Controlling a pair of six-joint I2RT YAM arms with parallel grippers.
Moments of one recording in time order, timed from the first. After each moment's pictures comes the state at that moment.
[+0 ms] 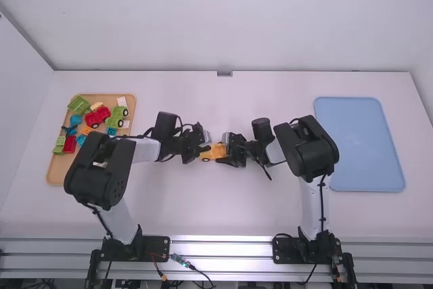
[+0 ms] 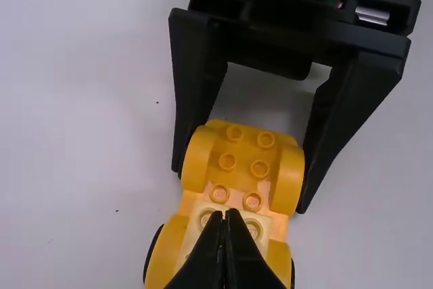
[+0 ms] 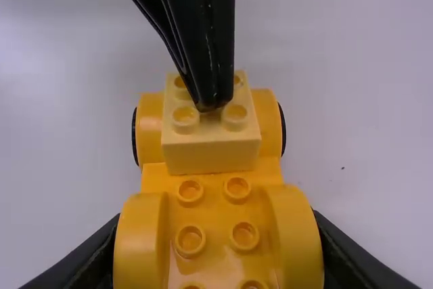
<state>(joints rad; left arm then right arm) -0.19 1.83 0.73 0.12 0.78 0.85 0.36 2.21 0.81 0.58 -0.99 -0.78</state>
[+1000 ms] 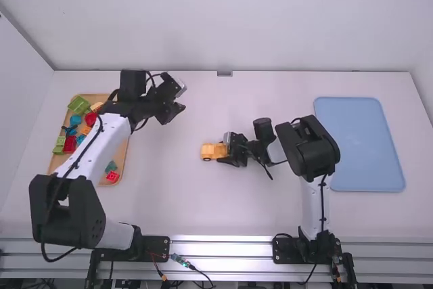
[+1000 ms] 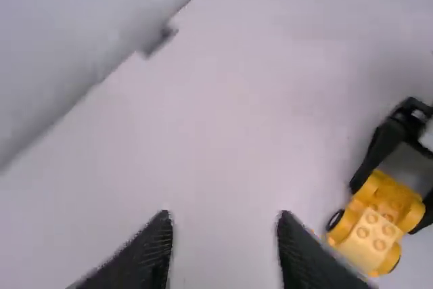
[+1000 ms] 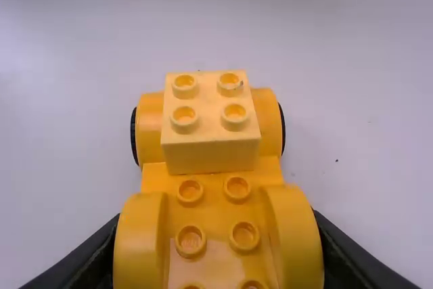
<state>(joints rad) -0.04 1.51 1.14 -0.43 0.46 0.60 0.35 2.21 0.81 0.57 -1.00 -0.79</state>
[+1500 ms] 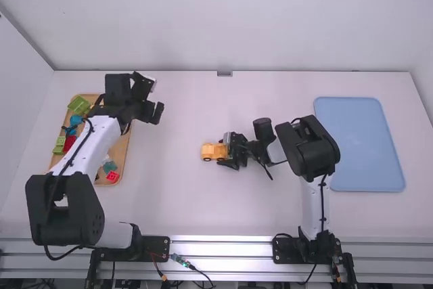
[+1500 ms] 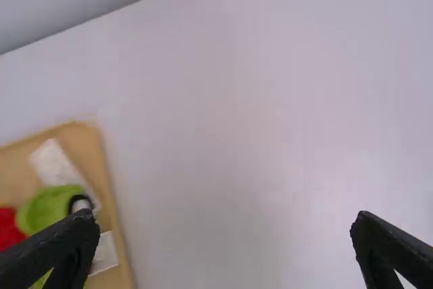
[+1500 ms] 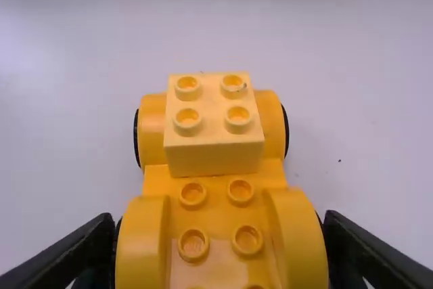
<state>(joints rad) 0.09 1.52 1.09 -0.39 0.15 0.35 0.35 2.21 0.81 0.57 -1.01 -0.79</state>
